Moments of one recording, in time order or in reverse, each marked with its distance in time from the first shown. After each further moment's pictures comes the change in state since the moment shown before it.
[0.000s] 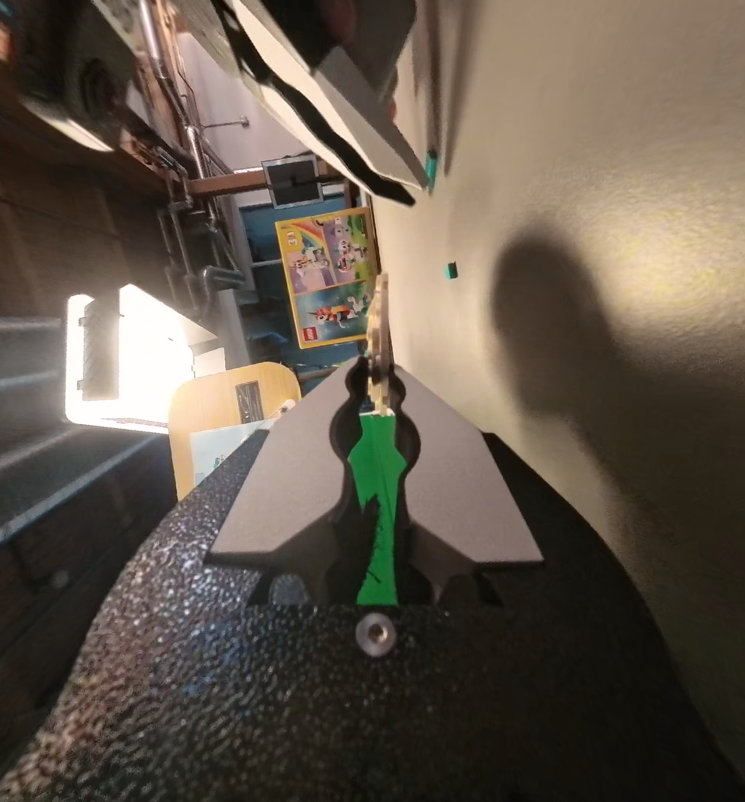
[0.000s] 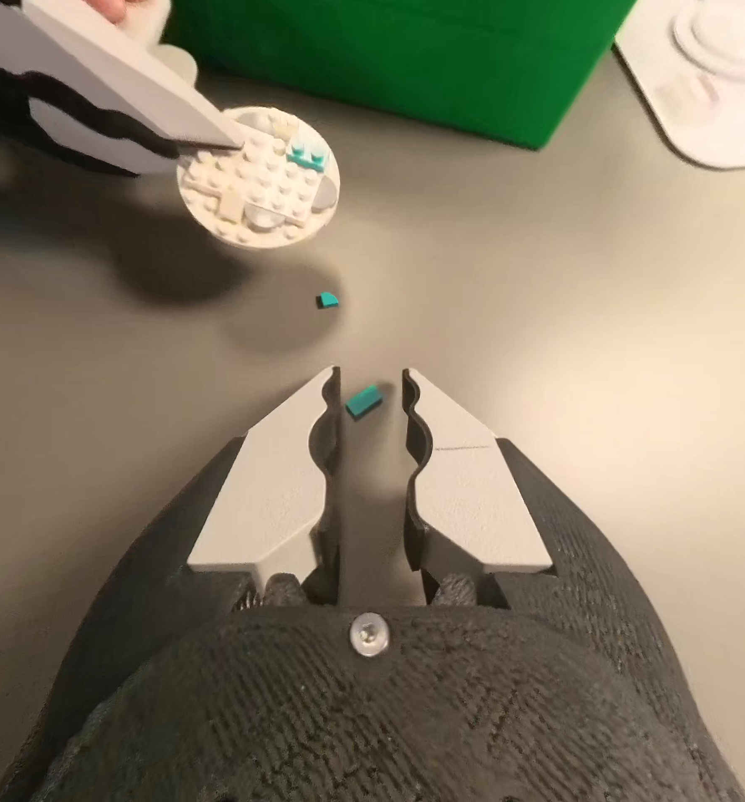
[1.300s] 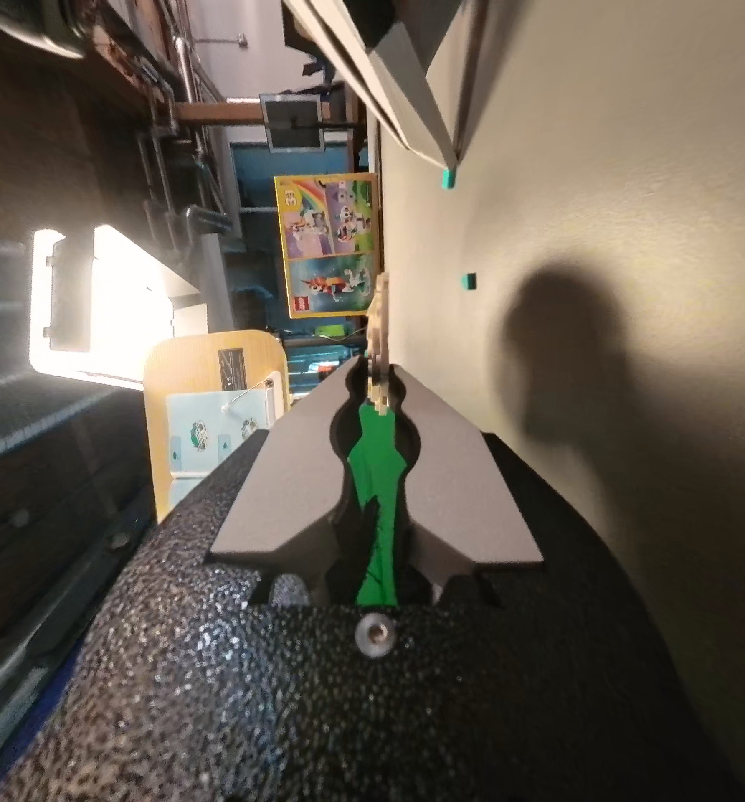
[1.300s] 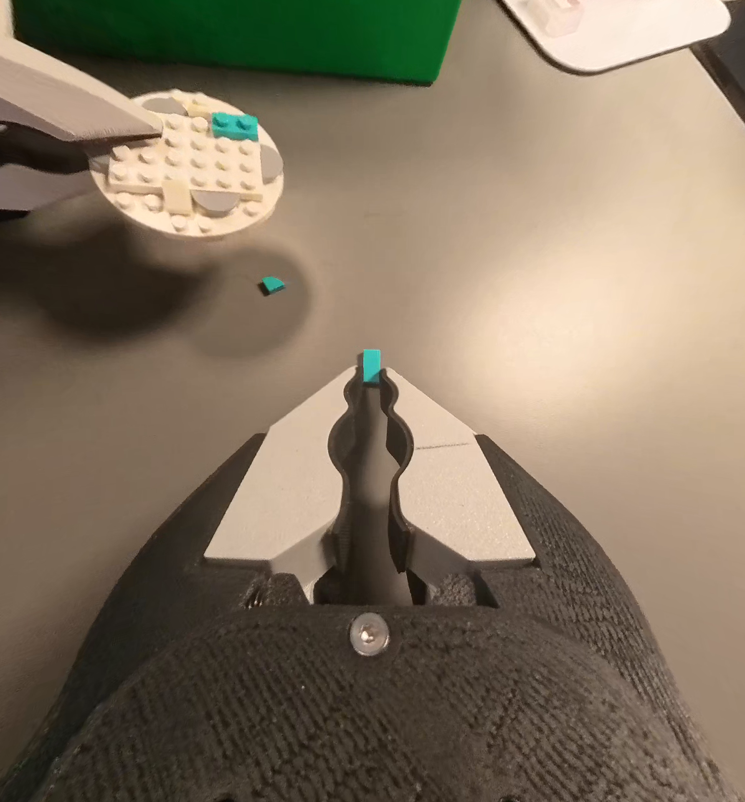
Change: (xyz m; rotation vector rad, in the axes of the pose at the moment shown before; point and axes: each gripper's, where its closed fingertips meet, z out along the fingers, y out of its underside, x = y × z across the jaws) left arm -0.003 0.001 0.010 -0.096 -0.009 -0.119; right arm 0.016 0.016 -0.008 -0.066 0.279 0.150
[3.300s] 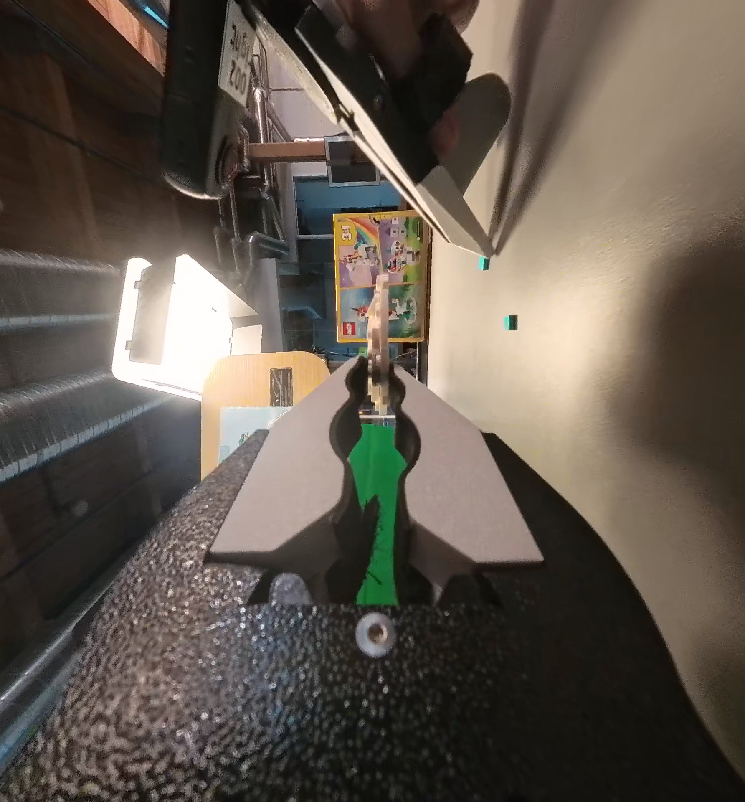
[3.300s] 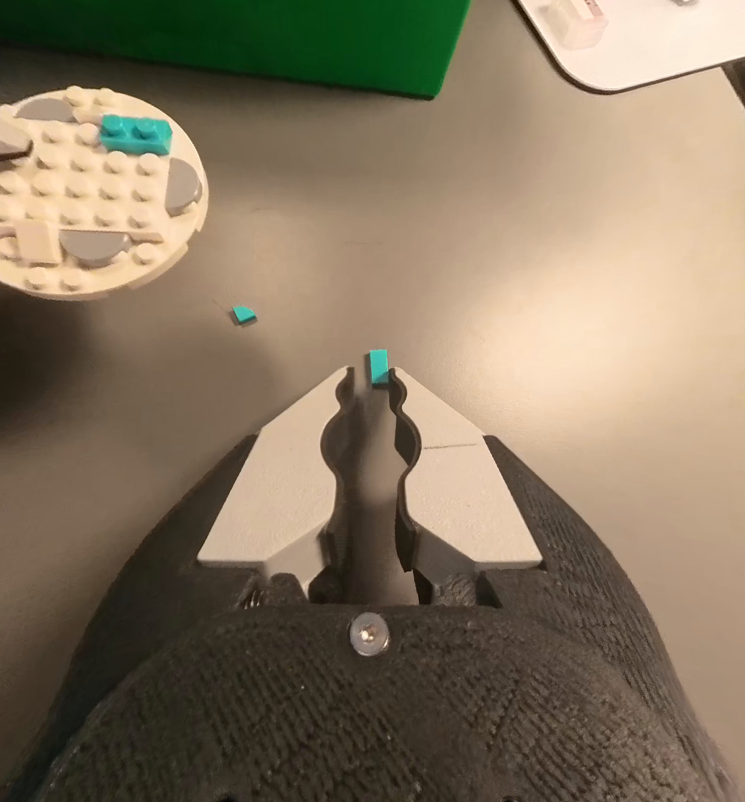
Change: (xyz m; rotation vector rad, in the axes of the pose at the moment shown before) left arm -0.021 -0.019 -0.009 0.065 -0.129 0.006; right arm 0.009 -0.014 0.016 -0.030 -0.082 -0.031
